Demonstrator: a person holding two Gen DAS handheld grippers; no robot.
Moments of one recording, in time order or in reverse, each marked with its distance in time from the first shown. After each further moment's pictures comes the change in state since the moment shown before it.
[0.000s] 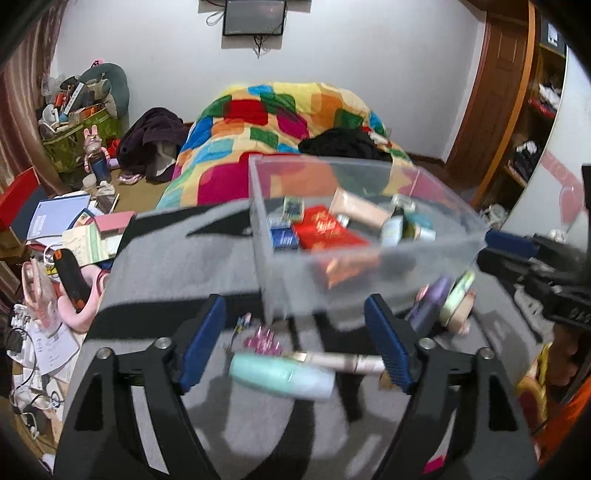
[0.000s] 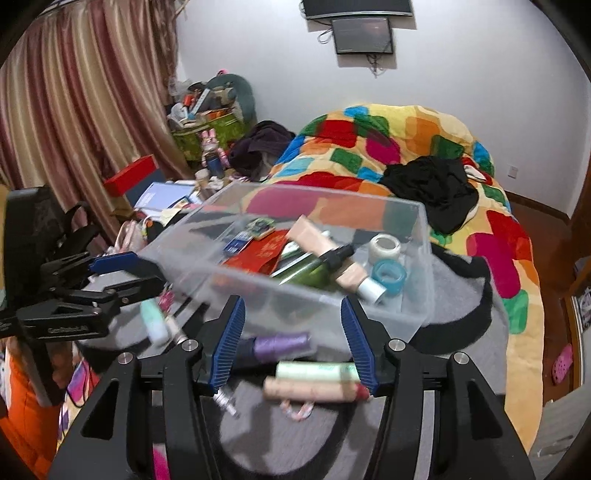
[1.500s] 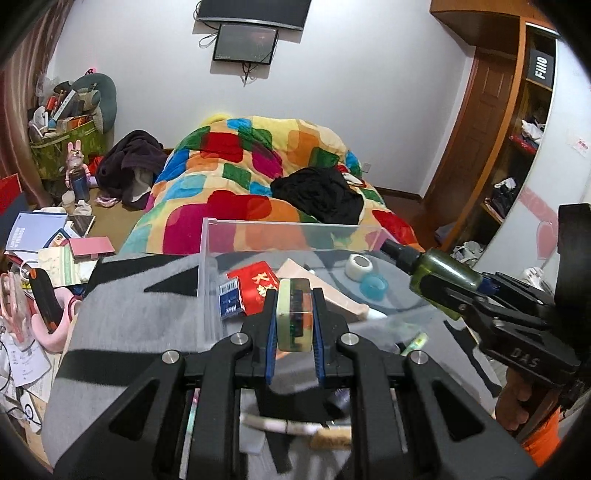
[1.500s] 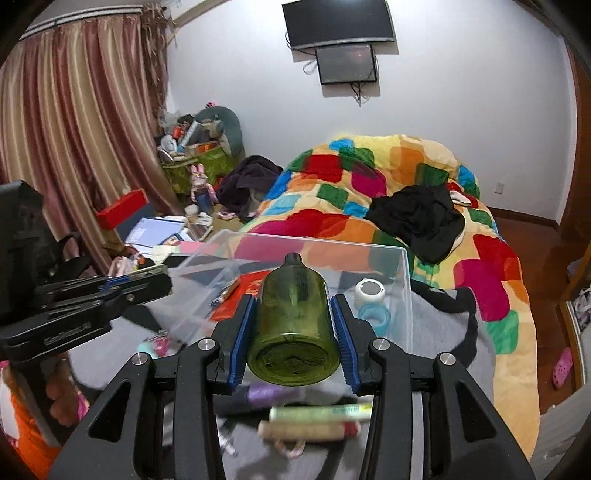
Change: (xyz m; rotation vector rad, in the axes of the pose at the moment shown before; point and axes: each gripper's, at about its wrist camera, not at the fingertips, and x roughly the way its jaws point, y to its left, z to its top) left arm -0.010 -0.031 0.053 -0.056 -0.128 -0.105; right arm -0.003 -0.011 0.033 0.048 -0.122 -0.056
